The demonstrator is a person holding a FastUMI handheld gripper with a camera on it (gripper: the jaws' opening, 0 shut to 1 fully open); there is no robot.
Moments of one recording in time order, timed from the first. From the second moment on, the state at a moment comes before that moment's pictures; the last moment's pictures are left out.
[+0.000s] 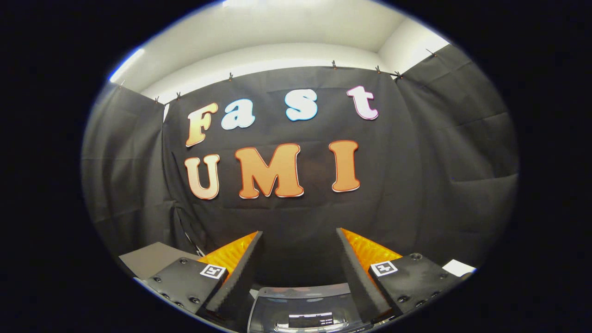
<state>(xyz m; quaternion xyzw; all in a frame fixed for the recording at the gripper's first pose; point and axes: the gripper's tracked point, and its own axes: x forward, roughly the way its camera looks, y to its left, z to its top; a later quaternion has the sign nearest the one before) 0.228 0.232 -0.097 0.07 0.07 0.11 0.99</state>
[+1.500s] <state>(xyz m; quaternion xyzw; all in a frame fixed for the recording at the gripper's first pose) 0.214 0.208 -0.010 0.05 0.01 0.12 0.99</state>
